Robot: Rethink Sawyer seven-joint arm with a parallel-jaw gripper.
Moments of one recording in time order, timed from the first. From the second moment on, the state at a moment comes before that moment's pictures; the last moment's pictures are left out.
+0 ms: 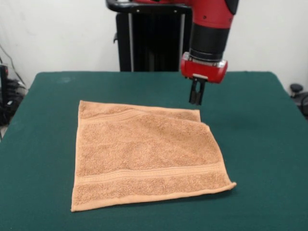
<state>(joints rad) 0.01 -0.58 -0.10 1.90 -0.15 0.09 2.25</state>
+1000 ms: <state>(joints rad) 0.01 -0.57 -0.10 1.87 -0.15 0.15 2.25</state>
